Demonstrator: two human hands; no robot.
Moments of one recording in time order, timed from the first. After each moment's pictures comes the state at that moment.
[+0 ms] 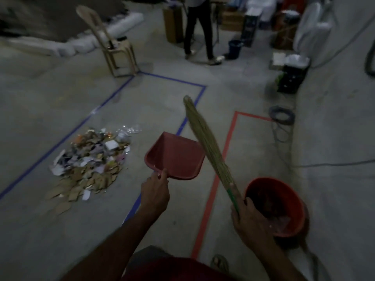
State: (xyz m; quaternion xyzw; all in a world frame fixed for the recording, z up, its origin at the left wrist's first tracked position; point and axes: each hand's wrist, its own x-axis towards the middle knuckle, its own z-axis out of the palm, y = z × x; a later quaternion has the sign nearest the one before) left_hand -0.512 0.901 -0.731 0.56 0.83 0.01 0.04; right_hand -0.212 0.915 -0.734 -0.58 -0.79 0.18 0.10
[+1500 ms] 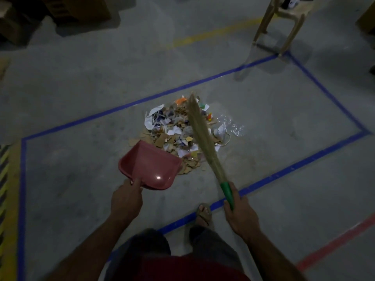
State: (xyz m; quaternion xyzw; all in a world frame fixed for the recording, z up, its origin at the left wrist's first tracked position) left_hand -1.089 0.822 -0.847 0.19 0.97 0.00 0.12; right_hand -0.890 1.131 -0.825 -0.33 -0.88 0.31 -0.13
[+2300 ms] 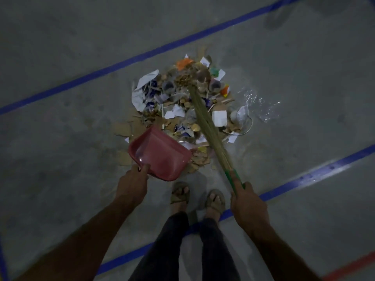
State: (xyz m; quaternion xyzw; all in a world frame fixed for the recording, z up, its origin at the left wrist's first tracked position) left_hand -1.333 0.932 -1.089 0.20 0.94 -0.03 0.29; right_hand -1.149 1.222 -1.030 -0.30 -0.89 0.18 -0.29
